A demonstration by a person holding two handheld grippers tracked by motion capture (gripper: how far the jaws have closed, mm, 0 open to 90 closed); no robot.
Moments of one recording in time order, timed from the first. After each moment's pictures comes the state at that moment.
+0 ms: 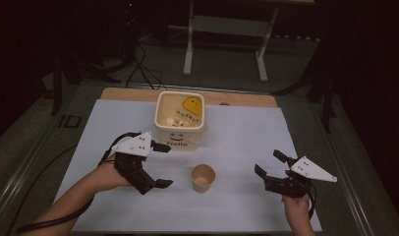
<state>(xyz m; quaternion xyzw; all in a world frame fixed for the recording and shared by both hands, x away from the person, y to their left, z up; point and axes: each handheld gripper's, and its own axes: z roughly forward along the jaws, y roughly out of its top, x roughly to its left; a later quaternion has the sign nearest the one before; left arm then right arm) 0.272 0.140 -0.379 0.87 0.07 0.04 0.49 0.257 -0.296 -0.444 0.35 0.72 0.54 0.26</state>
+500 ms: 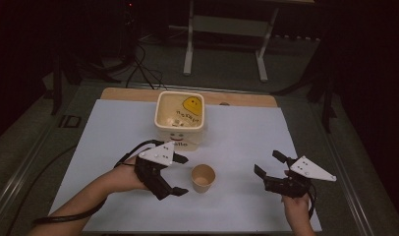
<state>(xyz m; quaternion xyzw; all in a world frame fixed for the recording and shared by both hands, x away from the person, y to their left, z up) 0.273 0.098 -0.393 0.89 0.04 0.01 0.45 0.258 -0.296 -0.445 0.35 0.72 0.54 0.25</state>
